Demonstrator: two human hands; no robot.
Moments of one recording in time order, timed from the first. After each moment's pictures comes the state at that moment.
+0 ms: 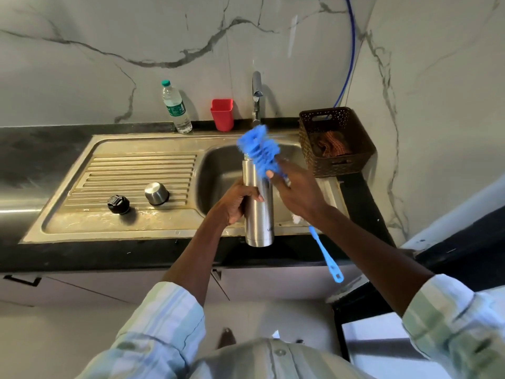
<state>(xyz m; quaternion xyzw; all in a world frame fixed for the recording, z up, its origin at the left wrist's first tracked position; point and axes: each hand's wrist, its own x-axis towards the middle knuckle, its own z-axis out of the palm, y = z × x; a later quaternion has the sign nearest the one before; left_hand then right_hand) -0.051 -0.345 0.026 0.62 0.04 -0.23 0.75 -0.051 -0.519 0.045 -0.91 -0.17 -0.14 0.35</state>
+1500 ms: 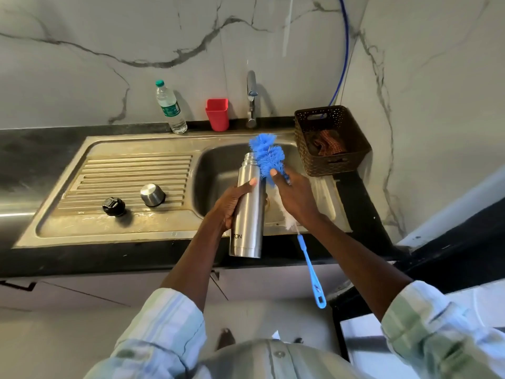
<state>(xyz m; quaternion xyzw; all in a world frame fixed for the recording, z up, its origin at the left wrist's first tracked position) -0.058 -0.339 0.015 0.58 0.08 -0.23 0.77 -0.060 -0.509 0.036 -0.84 -0.02 -0.05 0.54</state>
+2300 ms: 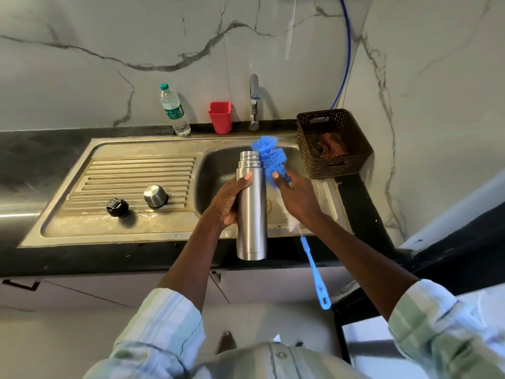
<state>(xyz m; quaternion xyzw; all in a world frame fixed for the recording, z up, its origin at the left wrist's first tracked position) -0.054 -0.333 0.026 0.54 0.06 -0.20 0.82 -0.059 -0.514 0.042 -0.84 -0.04 -0.04 0.54</state>
